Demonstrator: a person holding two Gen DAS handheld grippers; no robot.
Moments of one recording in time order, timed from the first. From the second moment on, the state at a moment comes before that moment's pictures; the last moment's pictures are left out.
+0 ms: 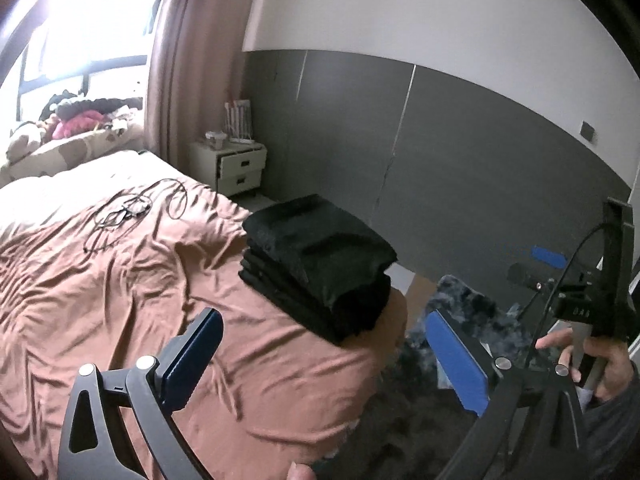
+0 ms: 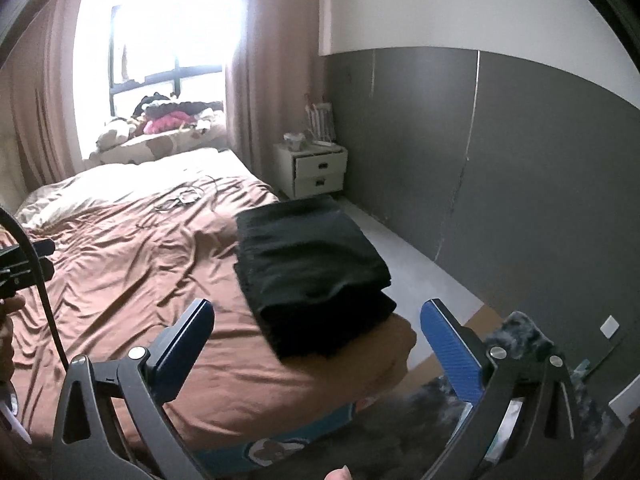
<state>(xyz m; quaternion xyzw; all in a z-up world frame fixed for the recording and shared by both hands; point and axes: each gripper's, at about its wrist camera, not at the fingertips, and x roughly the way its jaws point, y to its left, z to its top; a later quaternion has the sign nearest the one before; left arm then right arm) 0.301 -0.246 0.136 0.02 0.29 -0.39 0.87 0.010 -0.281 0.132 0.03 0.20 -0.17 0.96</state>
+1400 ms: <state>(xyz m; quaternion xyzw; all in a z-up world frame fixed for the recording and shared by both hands) 0.069 -0.072 0.096 0.03 0.19 -0.23 0.95 -0.124 -0.198 0.050 0.05 0.15 -0.08 0.98</state>
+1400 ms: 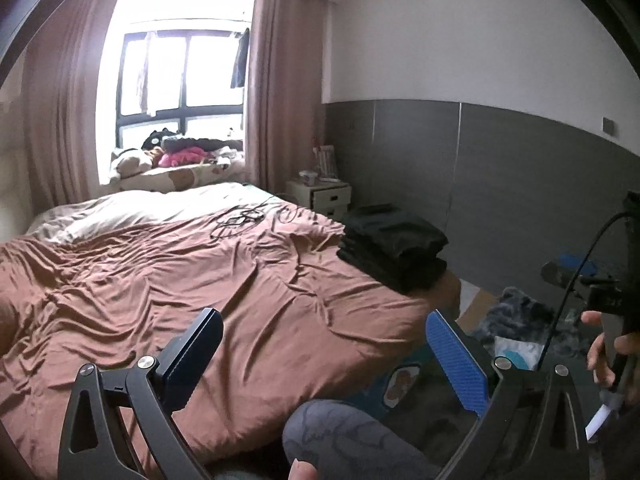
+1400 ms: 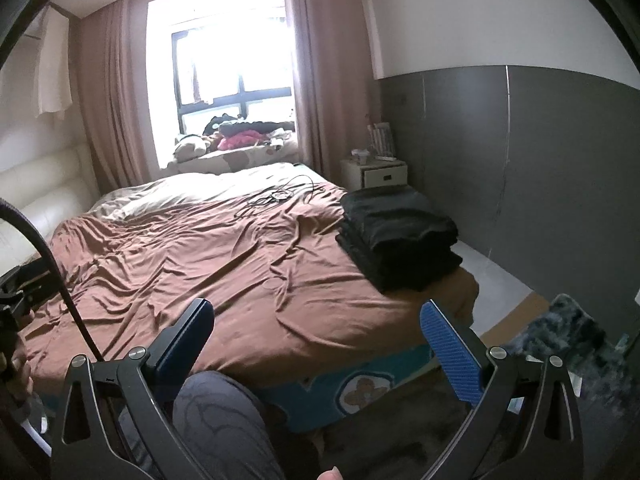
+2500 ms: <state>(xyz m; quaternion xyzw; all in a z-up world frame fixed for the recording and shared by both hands) 0.029 -0.057 0.029 0.00 0.19 -0.21 0.96 -0.134 -0.174 0.002 0.05 0.16 -0.09 0.98</state>
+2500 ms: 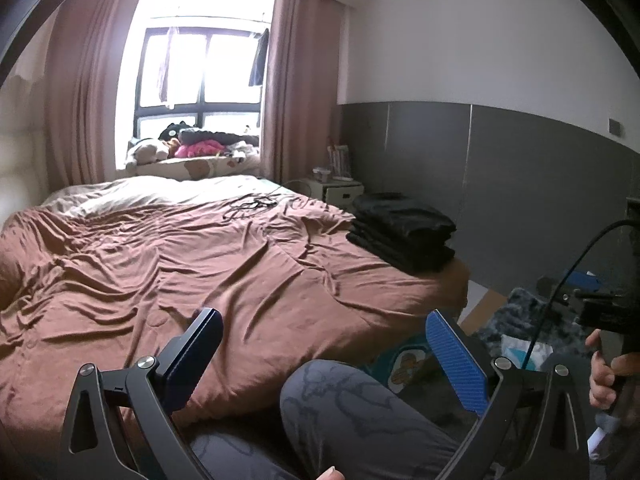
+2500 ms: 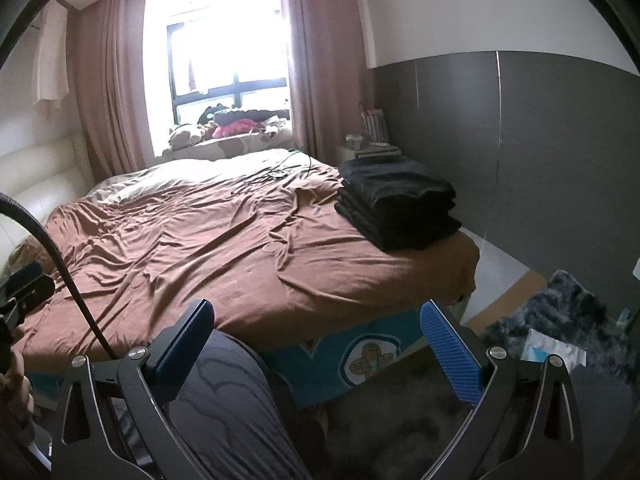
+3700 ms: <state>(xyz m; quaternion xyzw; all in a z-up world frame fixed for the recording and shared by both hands) 0.023 -0.050 0.029 0.00 0.18 -0.20 0.96 -0.141 -0.176 -0.001 0.04 0.16 -0.09 0.98</state>
